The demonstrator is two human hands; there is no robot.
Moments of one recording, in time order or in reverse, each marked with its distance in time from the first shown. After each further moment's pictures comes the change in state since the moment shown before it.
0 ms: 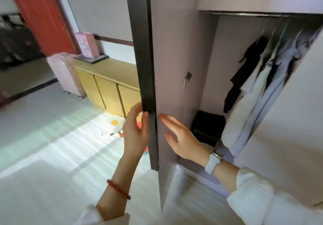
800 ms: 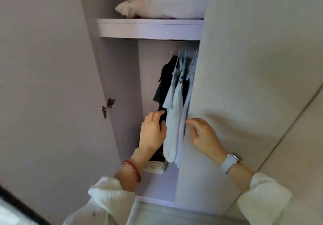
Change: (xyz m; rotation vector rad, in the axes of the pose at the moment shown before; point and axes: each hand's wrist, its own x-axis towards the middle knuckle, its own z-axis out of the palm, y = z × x) left_hand 0.014 0.073 0.276 0.144 -0.509 0.290; right_hand -0.103 0.124 -0.225 -0.408 0.481 0.477
